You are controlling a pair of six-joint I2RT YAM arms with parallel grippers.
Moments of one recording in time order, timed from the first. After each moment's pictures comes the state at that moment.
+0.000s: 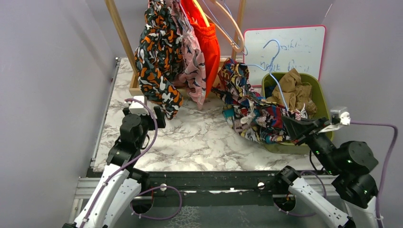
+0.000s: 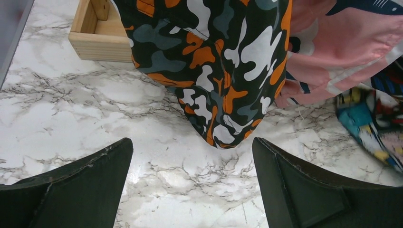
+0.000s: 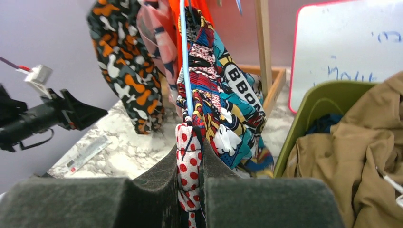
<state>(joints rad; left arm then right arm) -0.33 0.56 0.56 -0.27 -0.21 -0.20 0.63 0.31 0.99 -0.60 0.16 0.25</state>
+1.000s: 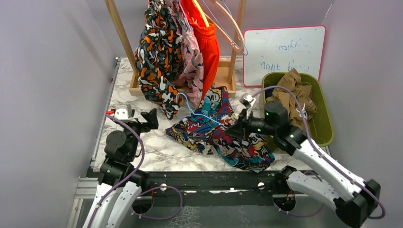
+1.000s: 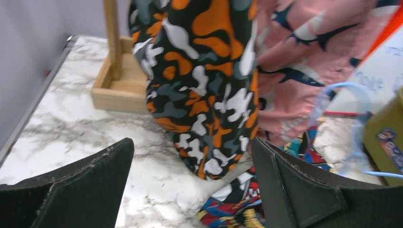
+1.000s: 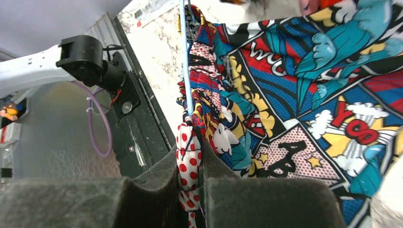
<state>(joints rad) -0.33 0.30 0.56 -0.26 -0.27 -0.22 0.63 0.81 0.75 -0.29 -0.54 0.21</state>
